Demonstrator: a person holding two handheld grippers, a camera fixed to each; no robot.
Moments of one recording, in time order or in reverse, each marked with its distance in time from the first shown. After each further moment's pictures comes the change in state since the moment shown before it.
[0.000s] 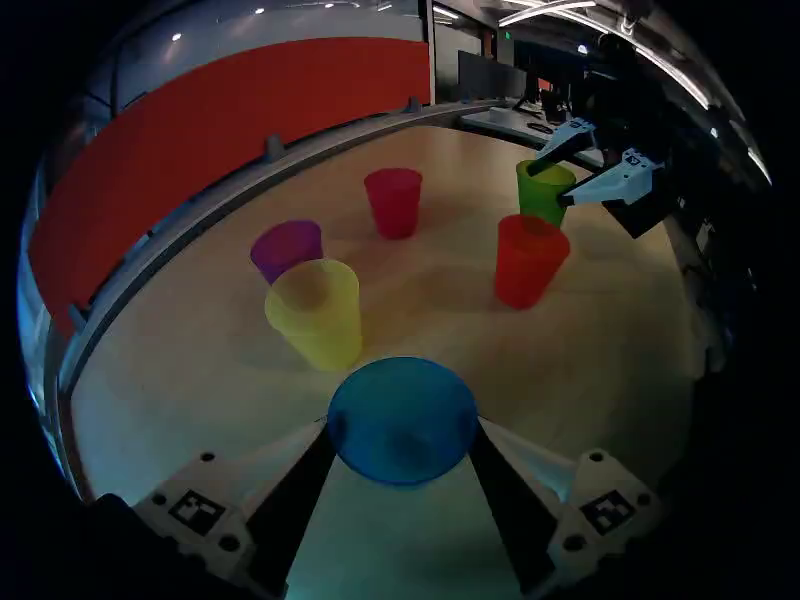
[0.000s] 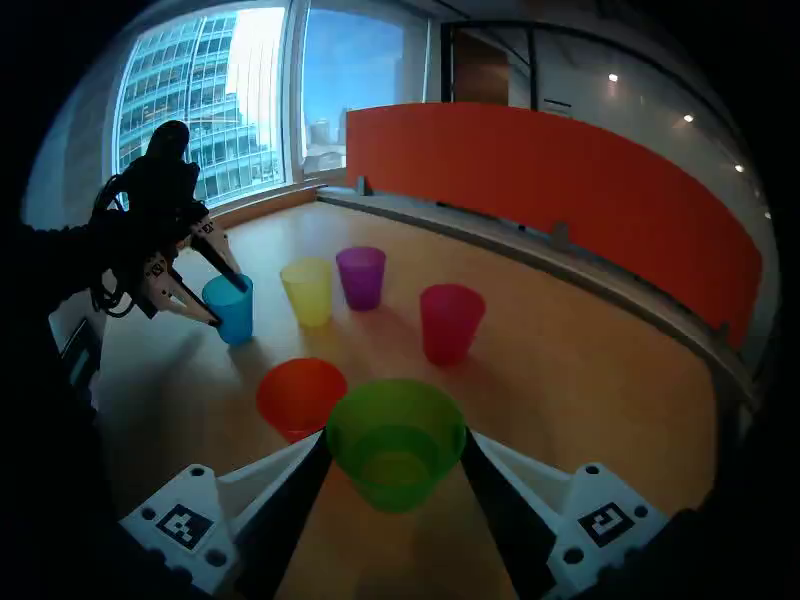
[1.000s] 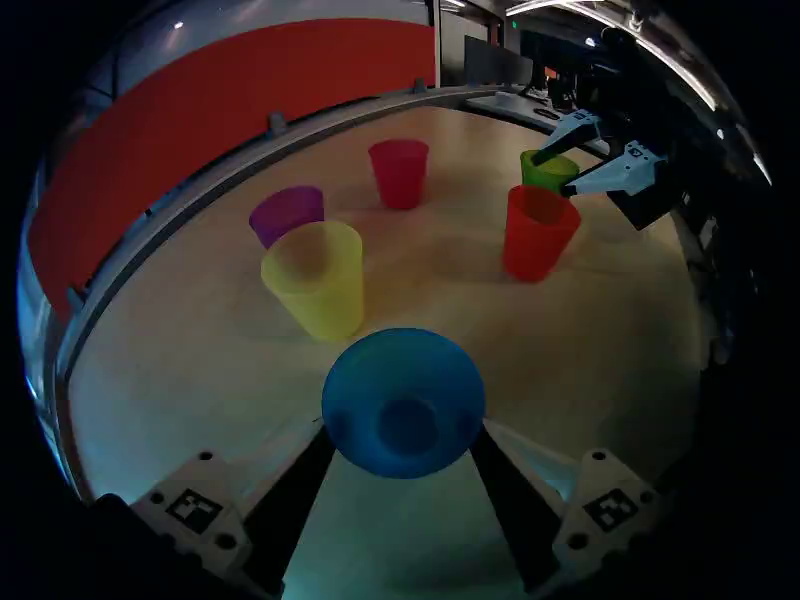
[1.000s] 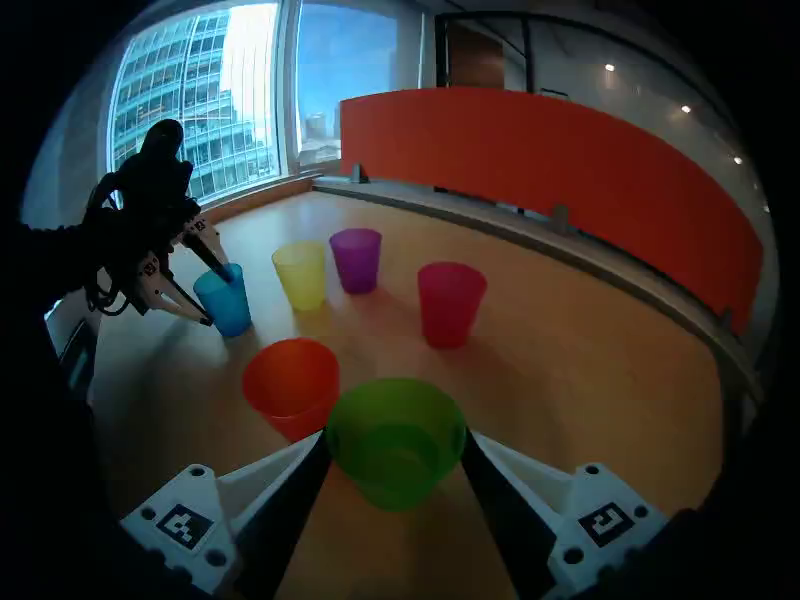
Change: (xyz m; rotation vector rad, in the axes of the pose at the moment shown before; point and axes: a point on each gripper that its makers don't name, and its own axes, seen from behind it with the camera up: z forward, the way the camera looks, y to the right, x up) left arm -0.027 0.001 0.006 0.007 -0.062 -0.017; right arm -0.020 0.001 0.014 -0.003 -0.028 0.020
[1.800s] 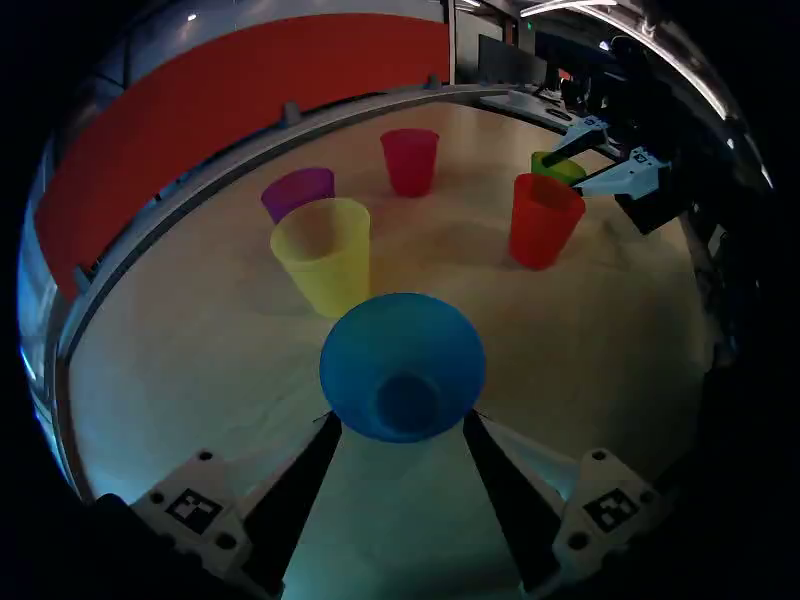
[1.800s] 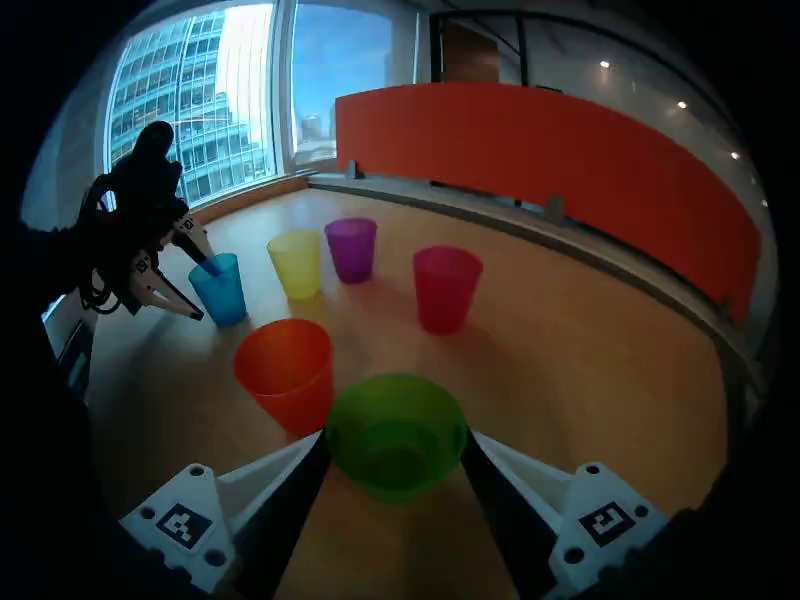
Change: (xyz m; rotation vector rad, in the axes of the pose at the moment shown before) left arm -0.018 0.004 -0.005 0.028 -0.009 -0.039; right arm -0.017 0.002 0.003 -0.011 0.001 0.011
